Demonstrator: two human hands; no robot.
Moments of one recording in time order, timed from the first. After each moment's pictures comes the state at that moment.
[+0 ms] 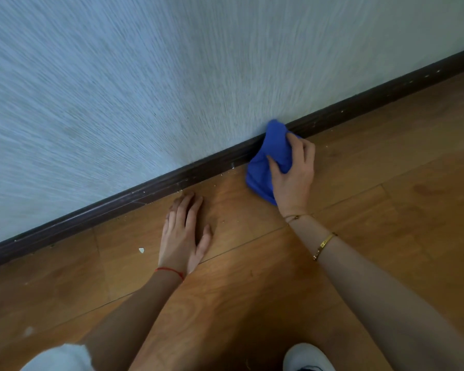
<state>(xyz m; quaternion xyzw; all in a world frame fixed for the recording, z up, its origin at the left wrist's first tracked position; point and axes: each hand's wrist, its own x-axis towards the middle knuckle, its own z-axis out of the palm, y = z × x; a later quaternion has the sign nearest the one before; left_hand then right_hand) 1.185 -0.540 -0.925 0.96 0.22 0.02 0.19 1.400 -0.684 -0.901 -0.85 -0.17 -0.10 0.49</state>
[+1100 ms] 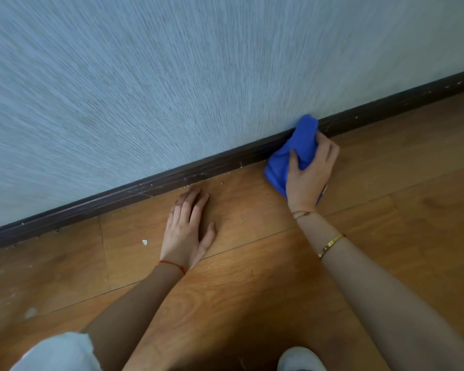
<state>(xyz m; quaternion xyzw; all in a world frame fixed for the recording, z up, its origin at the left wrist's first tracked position) 1.187 -0.540 -0.927 0.96 0.21 0.04 0.17 1.417 -0.684 -0.897 -0.85 -0.11 -0.13 0.49</state>
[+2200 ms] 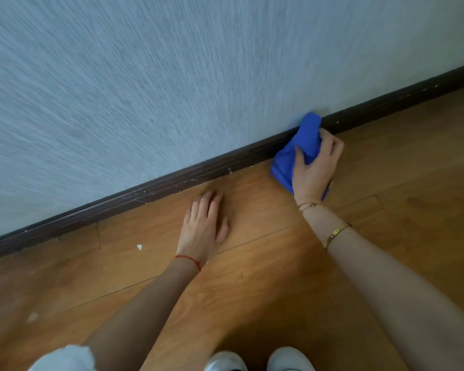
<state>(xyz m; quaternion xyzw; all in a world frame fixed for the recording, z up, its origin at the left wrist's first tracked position) 1.231 -0.575 -0.909 0.97 0.20 -0.02 0.13 1.450 -0.710 -0.894 -0.85 -0.09 -0.13 0.50</state>
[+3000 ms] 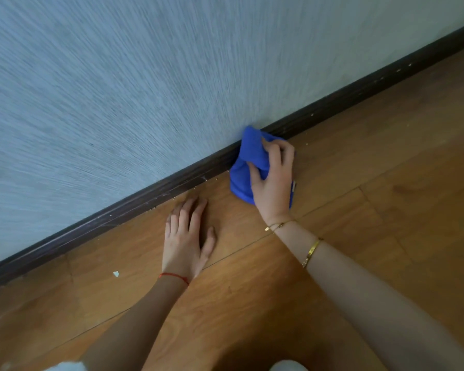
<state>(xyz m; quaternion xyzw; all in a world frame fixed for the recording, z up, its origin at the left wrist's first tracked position) 1.239 -0.576 -0.926 0.97 0.19 0.02 0.16 1.422 -0.696 -0.901 -0.85 -0.19 -0.09 0.48</state>
